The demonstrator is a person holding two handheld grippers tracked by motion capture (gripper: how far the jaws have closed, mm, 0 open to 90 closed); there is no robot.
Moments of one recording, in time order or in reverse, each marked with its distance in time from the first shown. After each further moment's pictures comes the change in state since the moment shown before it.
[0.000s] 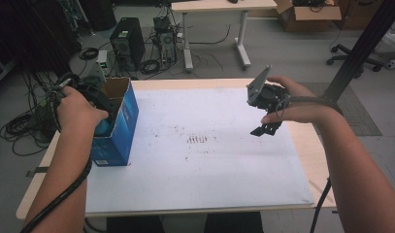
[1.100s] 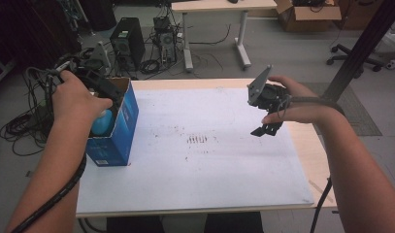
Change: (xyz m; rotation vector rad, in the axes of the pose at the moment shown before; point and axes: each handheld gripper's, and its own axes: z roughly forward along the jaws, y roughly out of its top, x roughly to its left) left arm -0.036 -0.016 -0.060 -0.079 0.008 0.121; right arm 0.004 0.002 -0.004 -0.004 -0.004 -0.007
